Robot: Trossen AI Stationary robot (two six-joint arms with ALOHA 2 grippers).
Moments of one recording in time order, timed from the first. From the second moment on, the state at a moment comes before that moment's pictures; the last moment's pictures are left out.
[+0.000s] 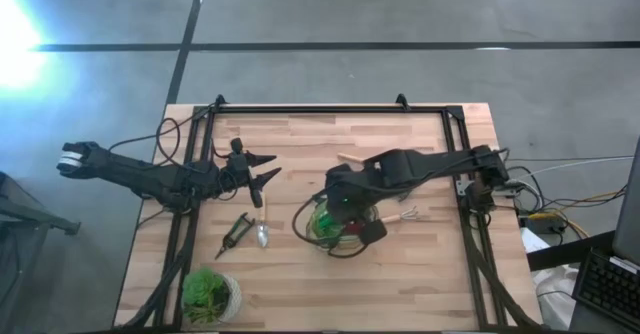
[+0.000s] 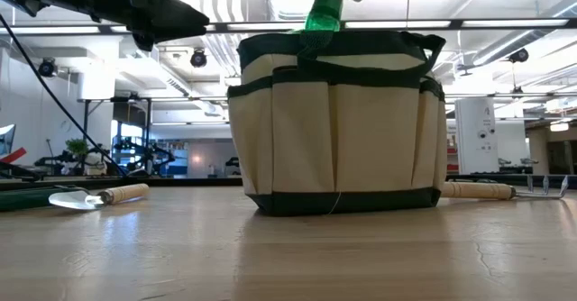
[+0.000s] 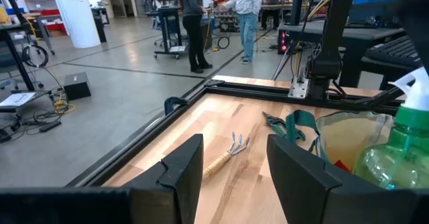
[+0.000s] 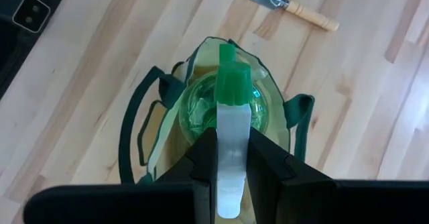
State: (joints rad) left arm -0.14 0.80 0.45 0.29 -0.57 -0.02; right arm 0.20 1.91 2.09 -1.31 -0.03 -0.26
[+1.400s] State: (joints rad) left arm -0.14 0.83 0.45 0.27 -0.53 -0.04; right arm 0.17 2.01 2.18 -1.48 -0.09 0.14
